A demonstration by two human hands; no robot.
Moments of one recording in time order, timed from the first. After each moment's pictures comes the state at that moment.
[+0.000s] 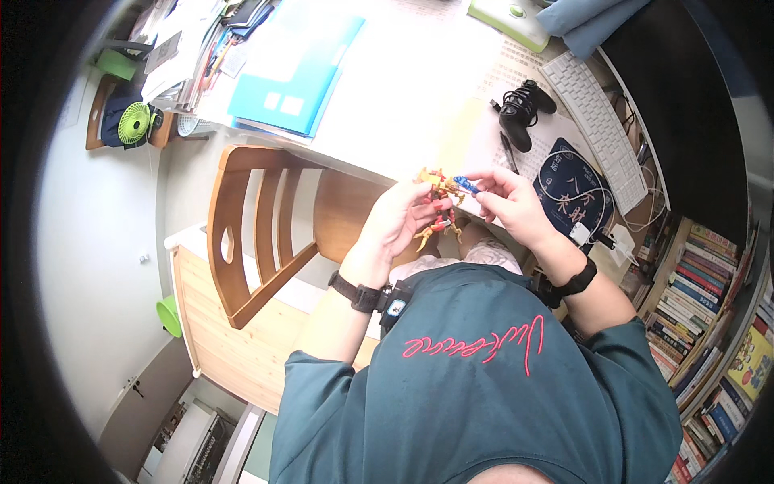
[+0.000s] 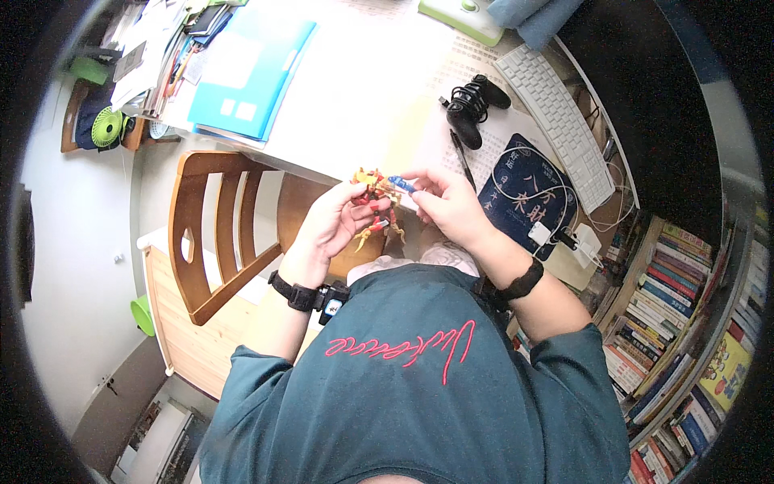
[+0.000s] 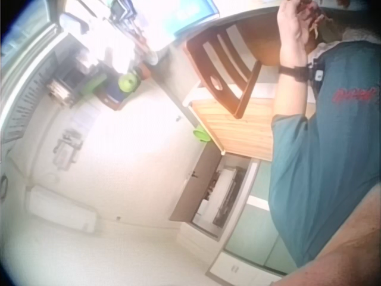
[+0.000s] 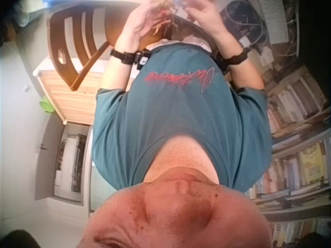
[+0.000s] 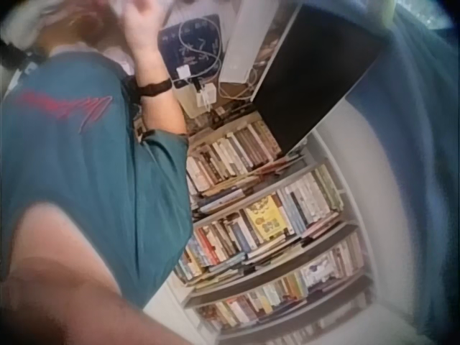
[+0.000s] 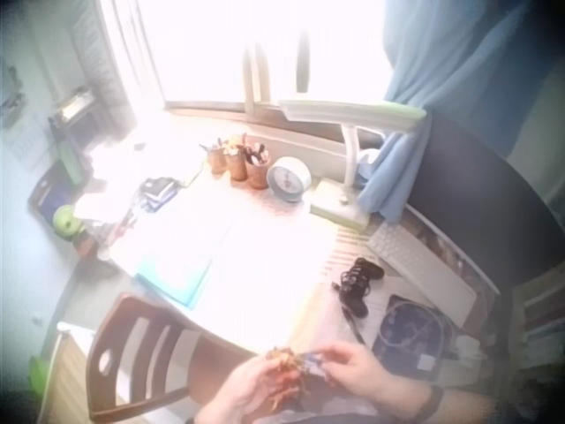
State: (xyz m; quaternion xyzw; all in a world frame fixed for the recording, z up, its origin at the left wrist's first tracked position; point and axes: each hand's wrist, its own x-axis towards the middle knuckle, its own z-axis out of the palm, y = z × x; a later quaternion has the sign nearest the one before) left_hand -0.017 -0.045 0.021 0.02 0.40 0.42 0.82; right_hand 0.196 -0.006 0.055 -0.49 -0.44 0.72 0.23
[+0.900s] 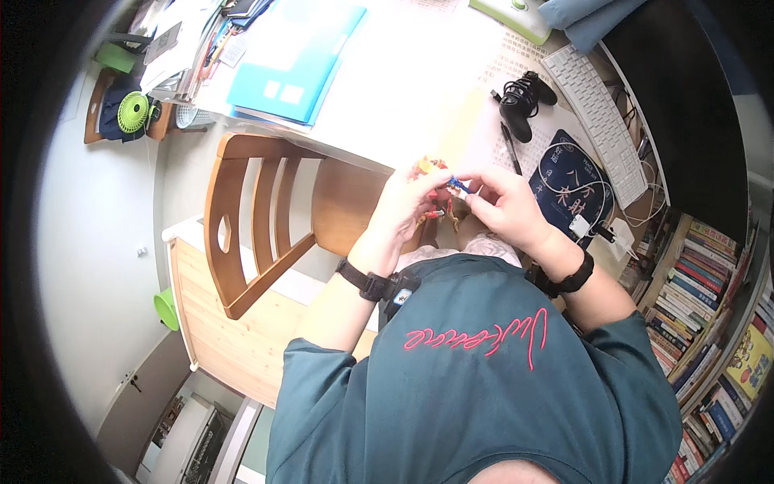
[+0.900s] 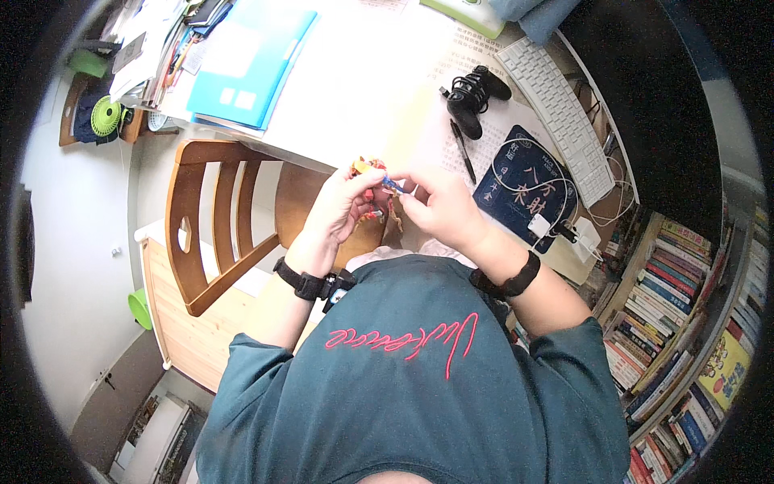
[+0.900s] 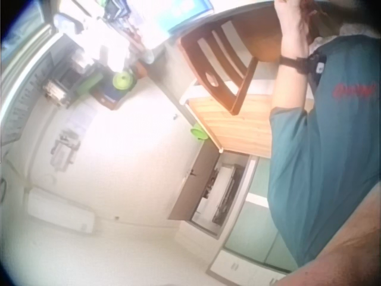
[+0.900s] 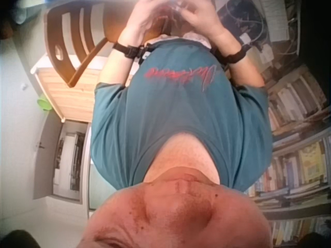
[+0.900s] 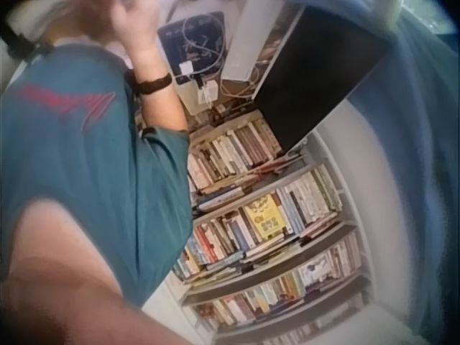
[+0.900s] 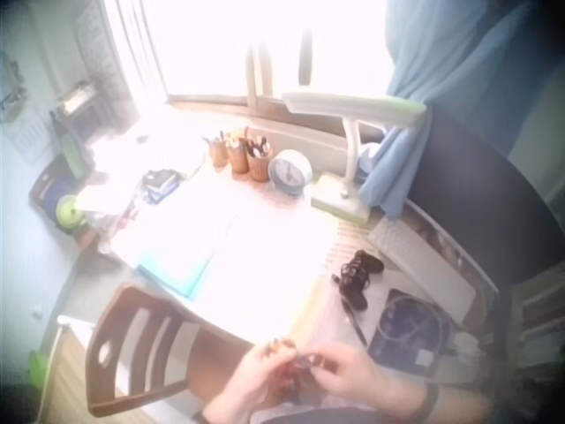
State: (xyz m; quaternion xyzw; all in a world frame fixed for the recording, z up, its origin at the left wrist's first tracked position) left_hand -0.002 -0.040 0.025 0.11 0.47 0.41 0.77; right_hand 0.186 -0.016 0.067 -0.47 -0.69 0.51 0.21
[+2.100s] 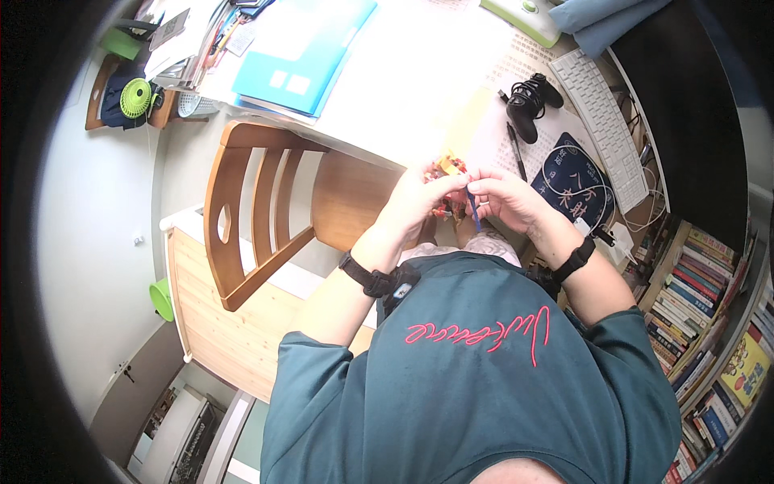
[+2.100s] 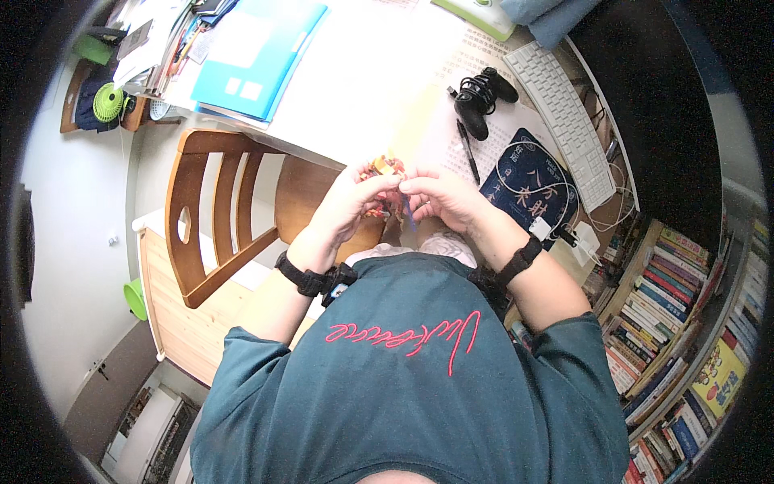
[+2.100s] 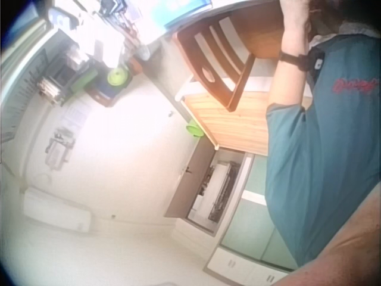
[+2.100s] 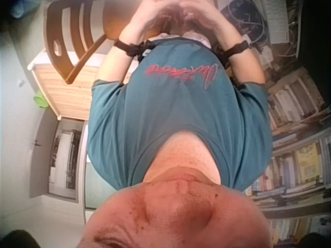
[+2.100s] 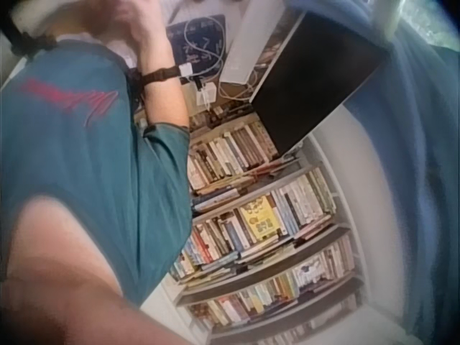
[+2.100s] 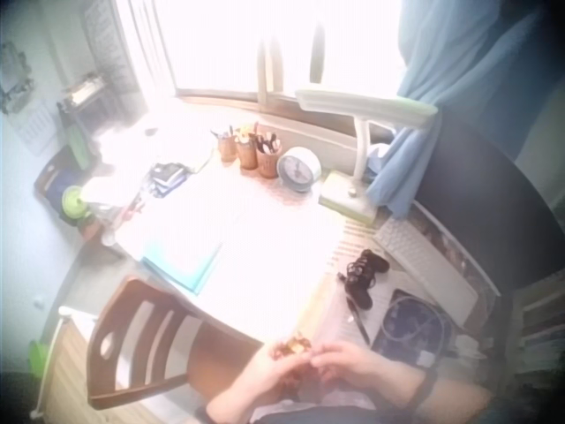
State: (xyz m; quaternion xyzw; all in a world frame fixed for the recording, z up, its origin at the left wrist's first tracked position) left_hand 0.004 -0.038 0.048 0.18 0.46 0.40 0.77; right_hand 0.195 -0.002 0.031 -0.43 -0.25 0.86 0.13
